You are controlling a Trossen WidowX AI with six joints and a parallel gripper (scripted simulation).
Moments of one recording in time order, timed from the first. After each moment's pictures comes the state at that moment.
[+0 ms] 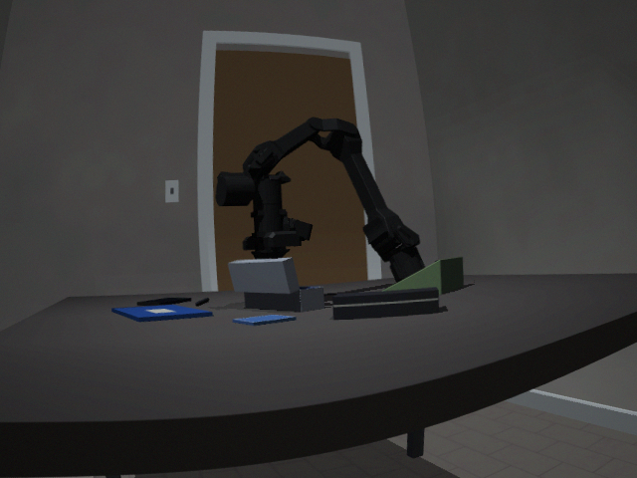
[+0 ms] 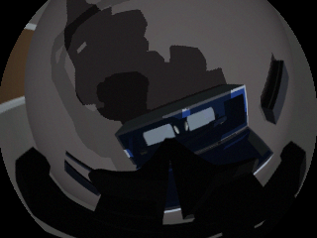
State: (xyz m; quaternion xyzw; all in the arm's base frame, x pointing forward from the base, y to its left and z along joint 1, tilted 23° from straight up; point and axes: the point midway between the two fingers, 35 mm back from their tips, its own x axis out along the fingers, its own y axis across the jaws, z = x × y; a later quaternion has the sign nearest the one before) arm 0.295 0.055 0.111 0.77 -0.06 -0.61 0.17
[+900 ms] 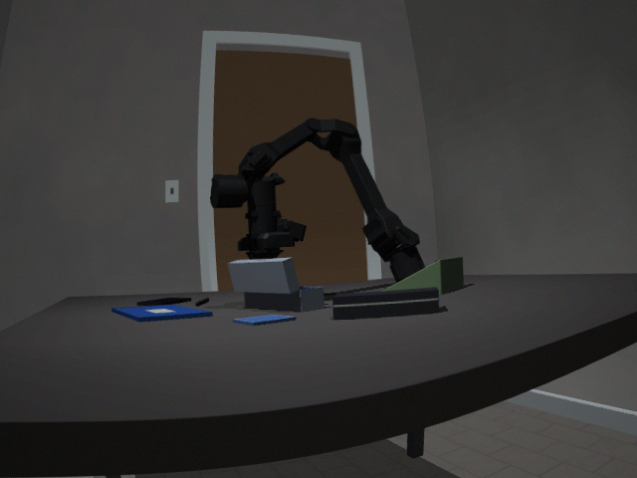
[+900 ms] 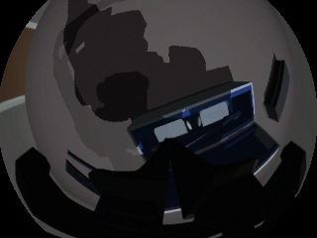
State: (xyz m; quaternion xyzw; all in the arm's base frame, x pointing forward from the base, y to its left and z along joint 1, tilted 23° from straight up) arm 0.303 0.041 0.117 0.77 -0.05 -0.61 0.17
